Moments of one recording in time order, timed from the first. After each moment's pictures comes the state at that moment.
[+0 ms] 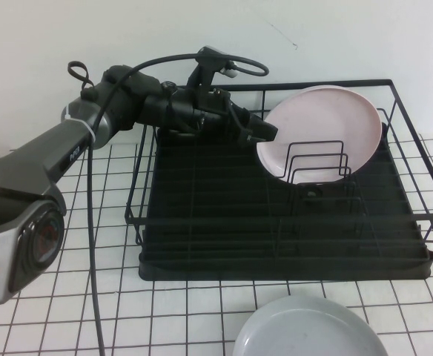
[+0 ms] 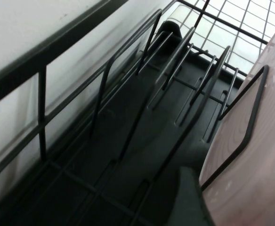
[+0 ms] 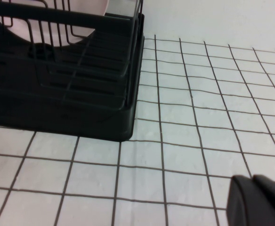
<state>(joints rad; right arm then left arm) -0.02 -0.01 0.02 0.07 0.41 -0.21 -0.27 2.43 -2.16 -1.20 0.95 1.17</state>
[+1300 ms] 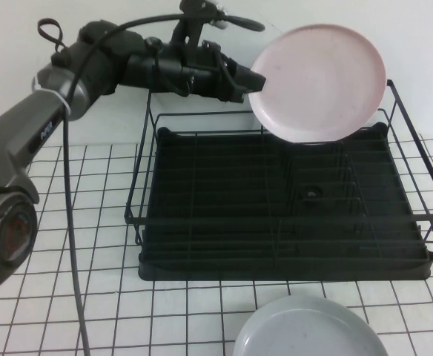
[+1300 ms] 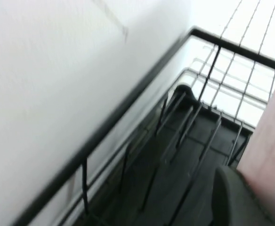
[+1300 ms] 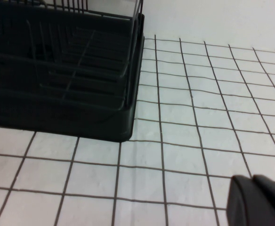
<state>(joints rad) -0.02 -0.01 0.02 0.07 0.41 -0.21 -0.26 2.30 -2.16 -1.15 0.89 1.14</state>
